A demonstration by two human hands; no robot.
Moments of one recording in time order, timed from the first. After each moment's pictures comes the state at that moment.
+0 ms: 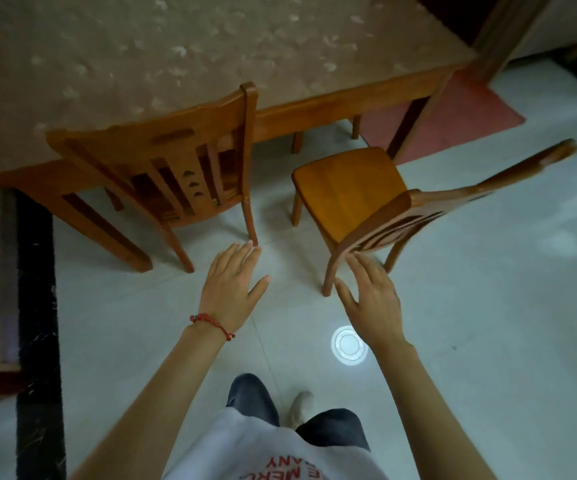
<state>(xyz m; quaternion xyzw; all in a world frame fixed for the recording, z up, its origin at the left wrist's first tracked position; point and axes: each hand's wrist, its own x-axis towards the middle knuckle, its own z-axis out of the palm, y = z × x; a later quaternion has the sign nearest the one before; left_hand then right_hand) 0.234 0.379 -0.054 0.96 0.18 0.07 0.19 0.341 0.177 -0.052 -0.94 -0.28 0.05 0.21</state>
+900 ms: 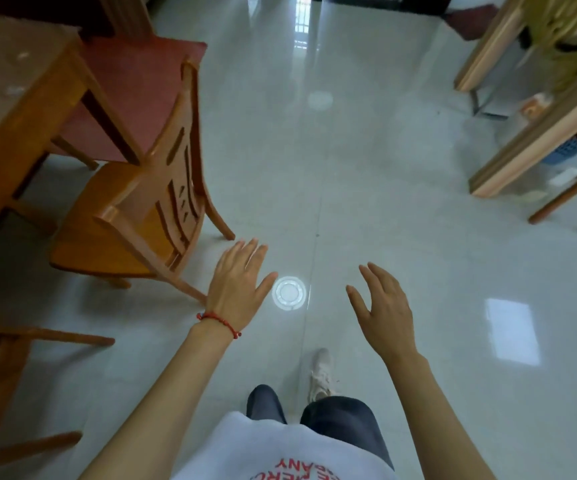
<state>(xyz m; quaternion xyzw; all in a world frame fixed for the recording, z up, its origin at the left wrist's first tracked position) 0.363 0.119 -0.060 0.93 -0.31 -0.02 0.21 0.228 -0.077 -0.072 -0.94 0.25 -0.05 0.24</state>
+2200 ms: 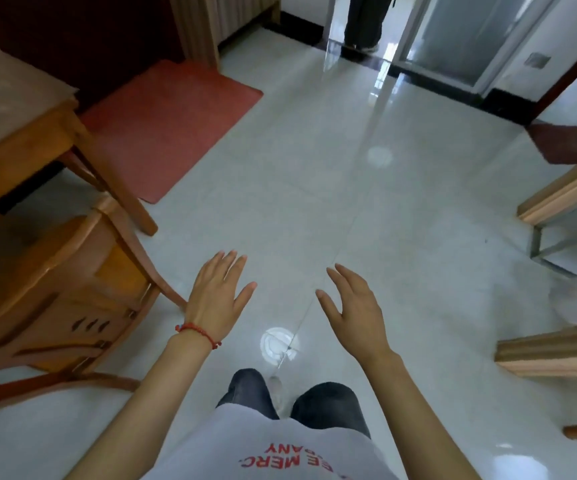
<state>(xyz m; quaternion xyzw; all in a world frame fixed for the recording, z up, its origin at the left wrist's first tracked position) 0.689 -0.160 -0.054 0.97 -0.11 -0.04 0.22 0.651 -0.386 -0.056 -0.96 0.02 0.01 0.28</state>
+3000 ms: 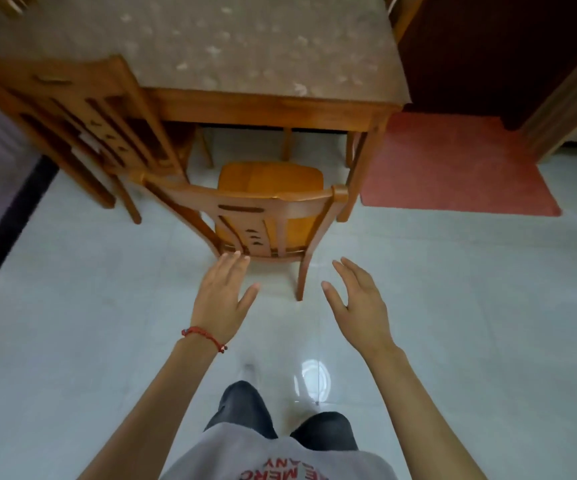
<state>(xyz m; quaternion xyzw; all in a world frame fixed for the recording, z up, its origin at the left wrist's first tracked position) 0.595 -0.107 -0.045 0.87 0.44 0.10 0.21 0.780 -0.232 -0.045 -0.83 -0.47 0.16 0.26</state>
